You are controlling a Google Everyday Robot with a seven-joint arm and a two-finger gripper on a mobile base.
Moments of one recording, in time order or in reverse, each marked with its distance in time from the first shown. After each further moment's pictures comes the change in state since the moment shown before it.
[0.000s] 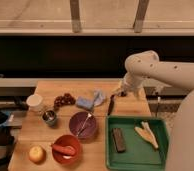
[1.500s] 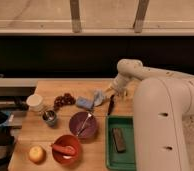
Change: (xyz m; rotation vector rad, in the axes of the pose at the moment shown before) arm -0.044 0.062 0.130 -0.140 0.188 0.079
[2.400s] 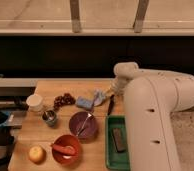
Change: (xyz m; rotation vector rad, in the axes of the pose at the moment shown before) arm -0.019 -0.008 0.031 0.091 -0.062 0.029
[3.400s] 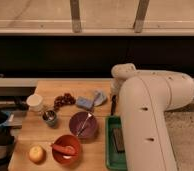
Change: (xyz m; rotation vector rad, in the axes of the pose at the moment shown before) arm -0.001 -0.003 0.010 0.026 -0.012 0.018
